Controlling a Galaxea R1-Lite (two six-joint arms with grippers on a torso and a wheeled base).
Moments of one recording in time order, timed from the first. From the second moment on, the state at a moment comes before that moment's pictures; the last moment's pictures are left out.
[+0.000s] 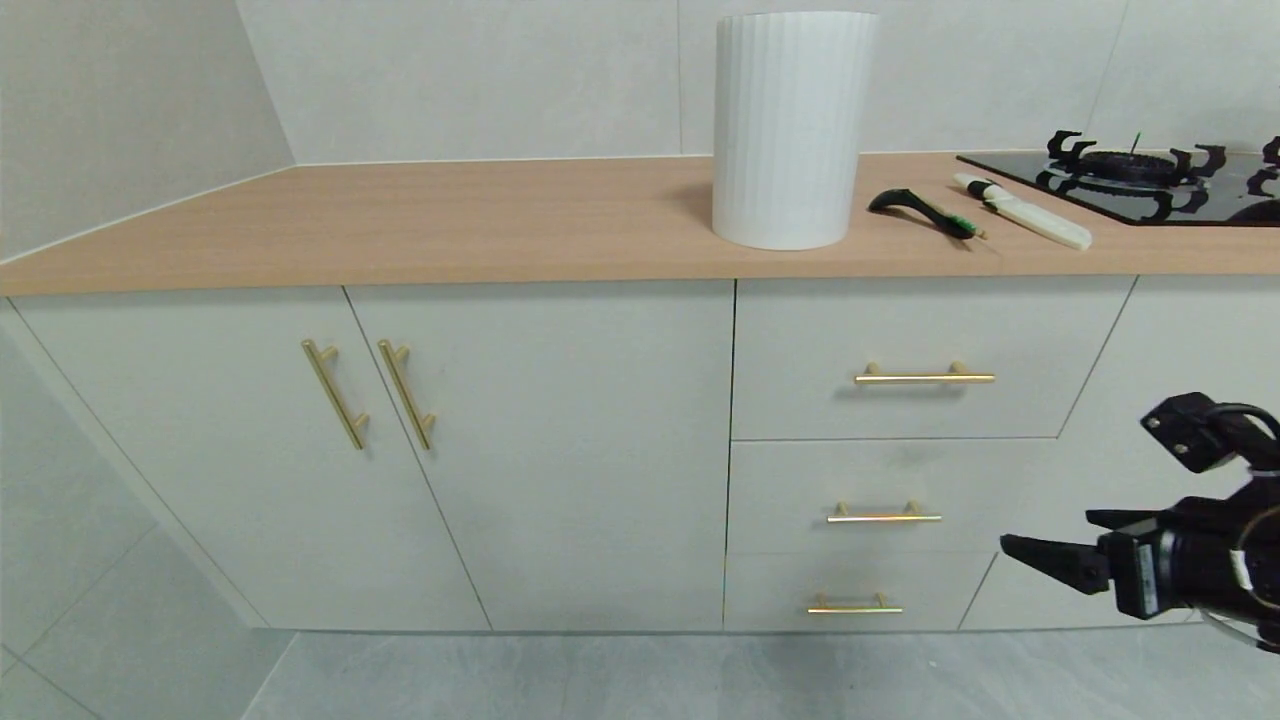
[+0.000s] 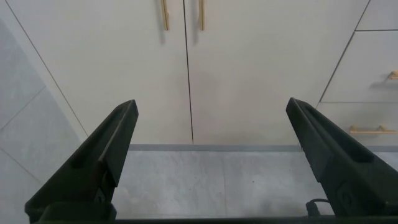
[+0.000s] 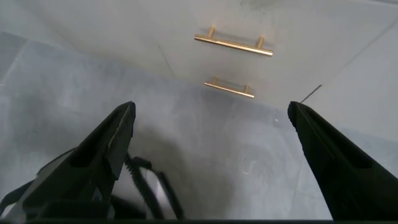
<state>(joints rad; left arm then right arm) 0.00 0.00 0.00 0.00 0.01 0.00 0.17 1.38 -0.48 -0.37 0.17 -0.03</state>
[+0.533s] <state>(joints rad) 0.00 0.00 0.00 0.00 0.01 0.00 0.19 1.89 -0.62 -0.65 0.05 -0.02</state>
